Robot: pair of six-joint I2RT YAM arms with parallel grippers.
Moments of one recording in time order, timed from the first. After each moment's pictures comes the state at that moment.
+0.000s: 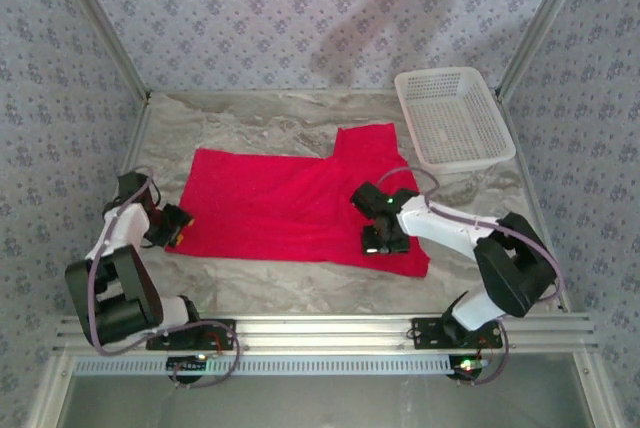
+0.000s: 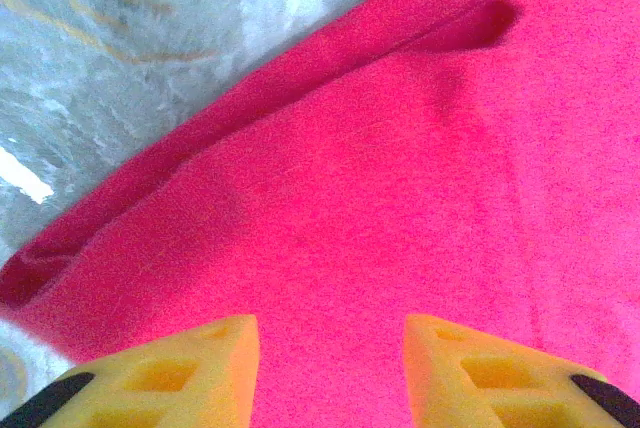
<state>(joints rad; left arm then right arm) 0.34 1.29 0.74 -0.72 0.26 -0.65 0.72 1.51 0.93 -0.89 0.06 0.66</state>
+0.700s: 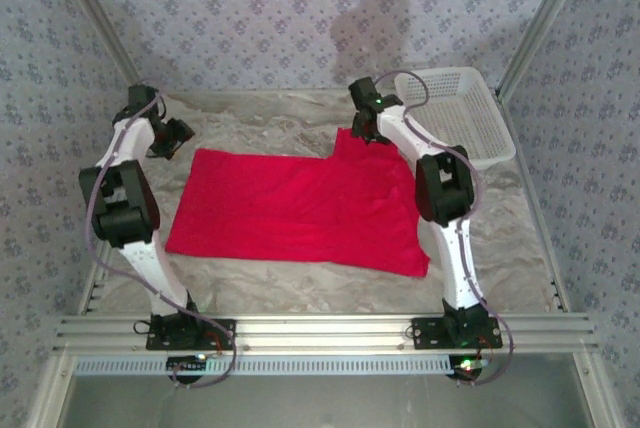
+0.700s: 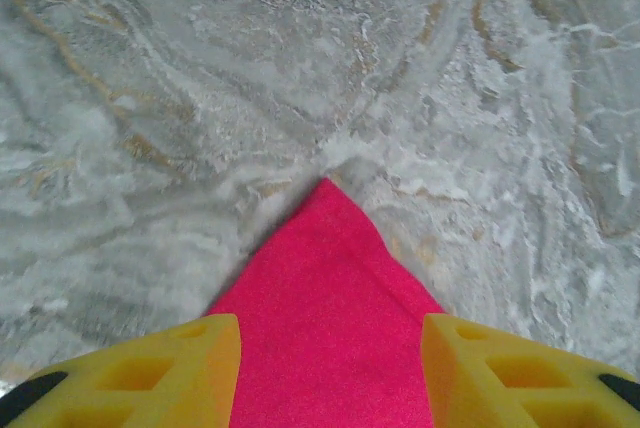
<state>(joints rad) 0.19 2.02 1.65 -0.72 0.18 -0.56 0.38 2.37 2.10 -0.84 0.30 0.55</state>
